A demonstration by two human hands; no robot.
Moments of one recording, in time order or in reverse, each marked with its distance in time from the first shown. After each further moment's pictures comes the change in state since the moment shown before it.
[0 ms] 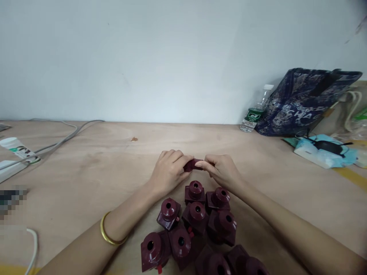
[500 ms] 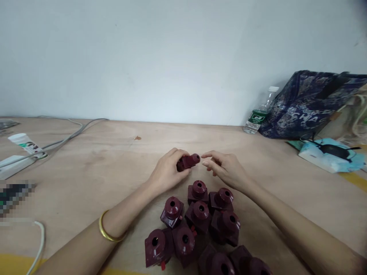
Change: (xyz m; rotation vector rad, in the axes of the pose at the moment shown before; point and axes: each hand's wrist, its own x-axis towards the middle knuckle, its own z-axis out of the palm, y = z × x) left_hand 0.000 -0.004 -0.006 -0.402 -0.082 -0.332; right_hand 0.002 0.002 -0.012 0.056 -0.129 0.029
